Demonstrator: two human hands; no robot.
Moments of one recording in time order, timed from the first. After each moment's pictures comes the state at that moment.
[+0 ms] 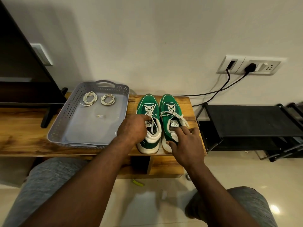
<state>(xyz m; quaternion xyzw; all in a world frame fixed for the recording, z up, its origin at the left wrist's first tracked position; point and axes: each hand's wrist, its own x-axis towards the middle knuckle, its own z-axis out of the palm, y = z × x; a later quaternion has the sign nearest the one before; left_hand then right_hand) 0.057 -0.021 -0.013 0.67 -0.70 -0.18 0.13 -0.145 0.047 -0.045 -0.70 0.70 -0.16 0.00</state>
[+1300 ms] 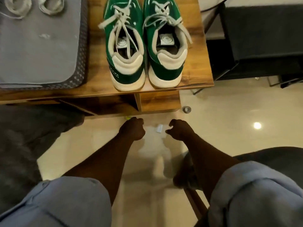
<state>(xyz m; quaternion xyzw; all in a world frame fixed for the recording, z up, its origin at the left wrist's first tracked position) 0.019 0.088 -0.290 0.61 -0.66 -0.37 -0.21 -0.207 0.116 -0.293 -0.57 0.70 0.15 0.40</state>
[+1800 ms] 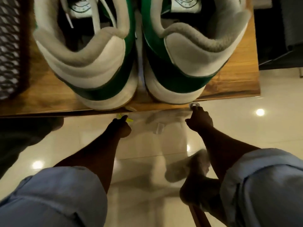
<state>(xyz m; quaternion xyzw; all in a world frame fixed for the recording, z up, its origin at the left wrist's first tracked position) 0.058 0.048 -0.454 0.67 -0.52 -0.43 -0.29 -0.283 0.062 -0.414 -0.50 0.79 0.18 0.31</state>
